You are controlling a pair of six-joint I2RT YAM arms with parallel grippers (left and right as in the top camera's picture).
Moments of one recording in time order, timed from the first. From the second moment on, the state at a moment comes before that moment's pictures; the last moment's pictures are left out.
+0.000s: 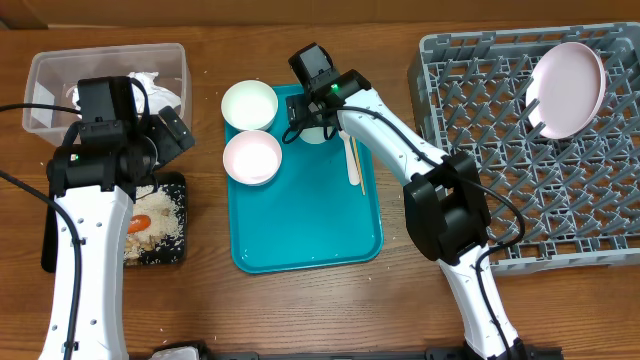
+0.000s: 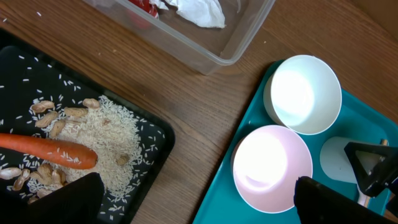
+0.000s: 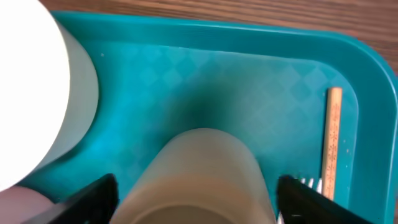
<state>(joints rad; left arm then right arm) 0.11 1.40 1.33 -0.94 -0.06 -0.52 0.56 2.41 2.10 -0.80 0.08 0.35</state>
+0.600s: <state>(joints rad) 0.11 1.40 1.33 -0.94 -0.06 -0.52 0.50 2.40 2.37 -1.16 0.12 0.35</state>
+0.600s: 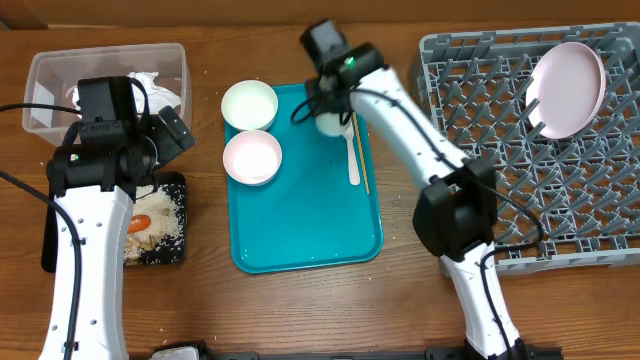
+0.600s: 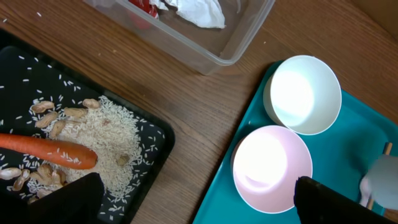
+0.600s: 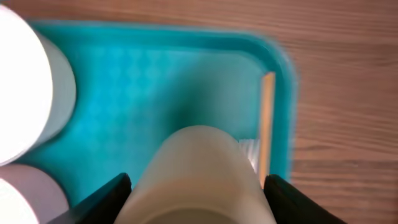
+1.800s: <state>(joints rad) 0.11 1.40 1.33 -0.94 -0.06 -0.52 -0.64 2.11 2.12 -1.29 0.04 0.38</state>
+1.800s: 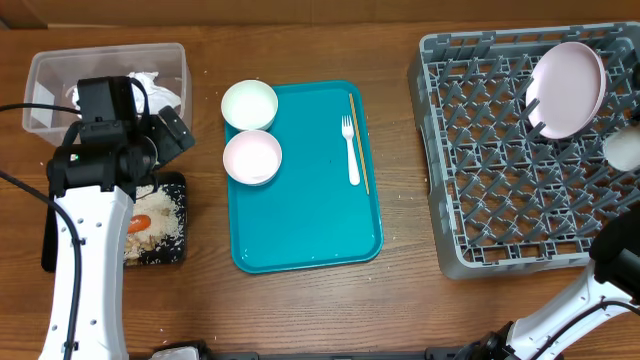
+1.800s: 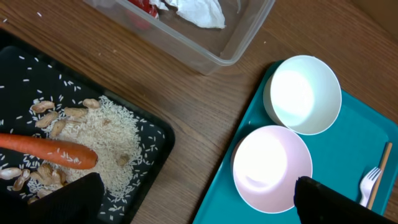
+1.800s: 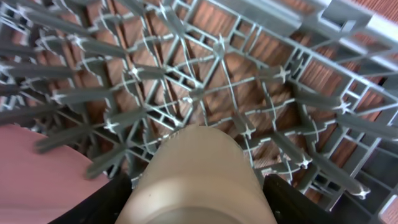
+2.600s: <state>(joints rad) 0.11 1.40 1.33 -0.94 -0.06 -0.52 -0.33 1.80 2.27 -1.40 -0.24 0.38</state>
